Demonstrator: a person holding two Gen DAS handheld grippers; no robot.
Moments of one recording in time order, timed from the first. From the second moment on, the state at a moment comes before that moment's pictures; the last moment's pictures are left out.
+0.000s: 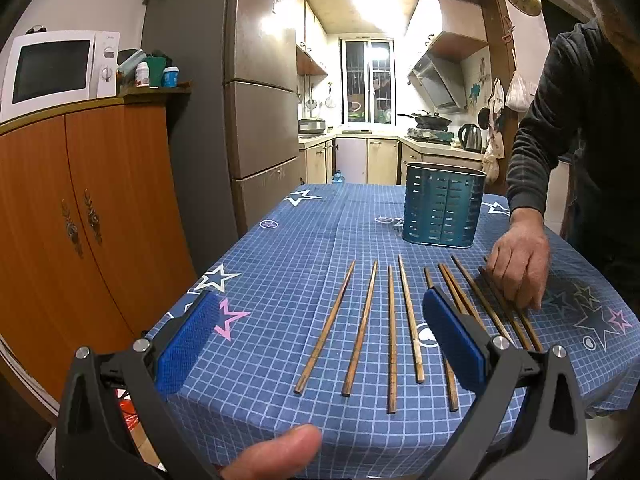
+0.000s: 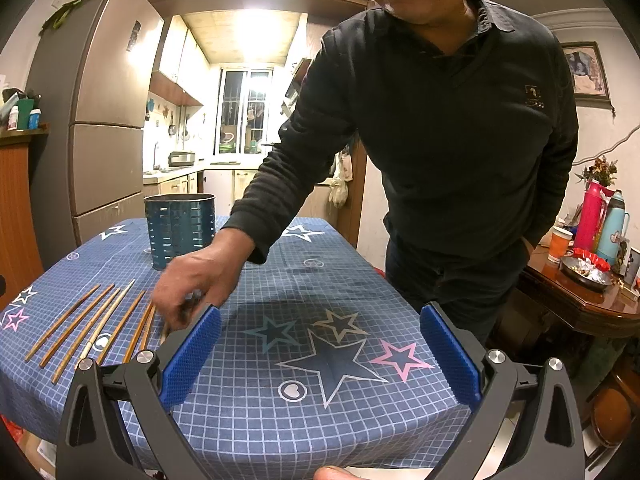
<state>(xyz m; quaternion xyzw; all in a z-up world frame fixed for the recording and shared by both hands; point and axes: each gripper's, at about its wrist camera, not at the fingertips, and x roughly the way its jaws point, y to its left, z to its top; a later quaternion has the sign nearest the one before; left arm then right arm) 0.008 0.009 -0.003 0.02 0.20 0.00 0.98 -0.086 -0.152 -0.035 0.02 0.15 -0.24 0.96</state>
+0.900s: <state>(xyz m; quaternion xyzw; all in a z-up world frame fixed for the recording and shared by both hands) 0.010 0.008 -0.006 0.01 0.21 0.01 0.98 -0.082 -0.152 -0.037 0.01 0.16 -0.23 0.96</state>
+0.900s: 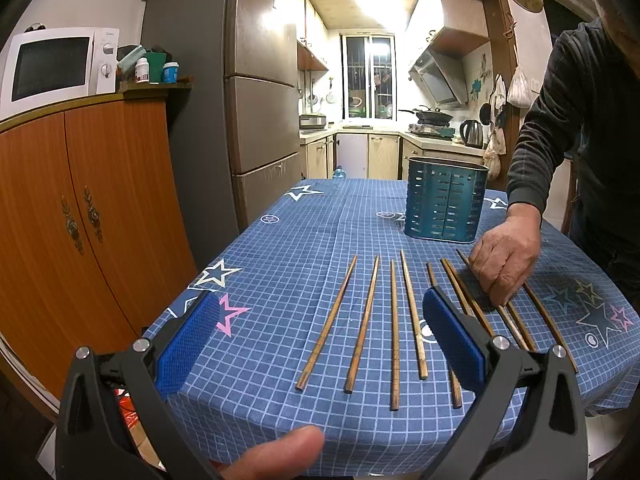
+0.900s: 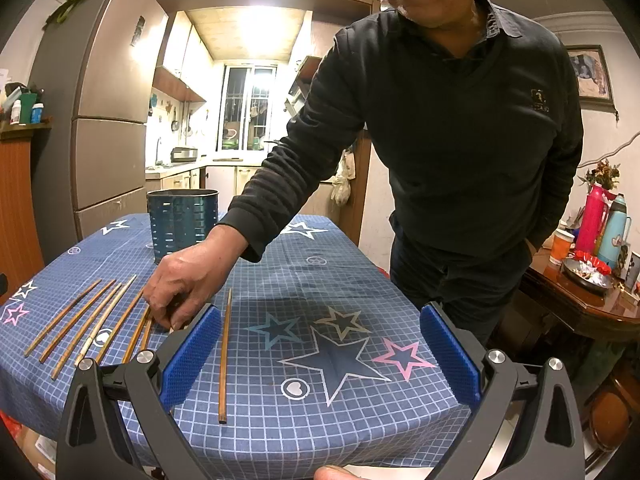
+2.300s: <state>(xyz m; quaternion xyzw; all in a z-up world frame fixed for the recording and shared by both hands) 0.015 0.009 -0.008 0.02 0.22 0.01 0.98 -0.082 -0.144 -0.035 -0.01 0.15 -0.21 0.97</state>
